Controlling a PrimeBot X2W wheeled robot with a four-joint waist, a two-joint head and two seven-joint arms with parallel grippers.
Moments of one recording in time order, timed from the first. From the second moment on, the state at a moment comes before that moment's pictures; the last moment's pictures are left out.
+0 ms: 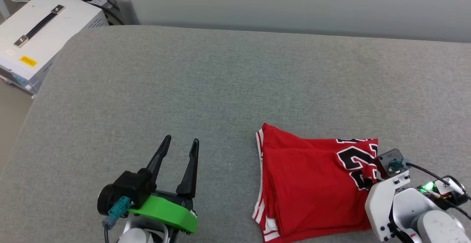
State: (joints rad) left arm -0.05 0.12 -0.22 0.08 -0.30 -0.13 -0.26; right arm -0.09 -0.28 0.21 0.11 0.15 0.13 0.51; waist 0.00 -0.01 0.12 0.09
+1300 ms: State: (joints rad) left arm -0.25 0.27 -0.38 -0.16 -0.23 -0.13 -0.26; right arm -0.52 -0.82 0.03 0.52 0.04 0.13 0.25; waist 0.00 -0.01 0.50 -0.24
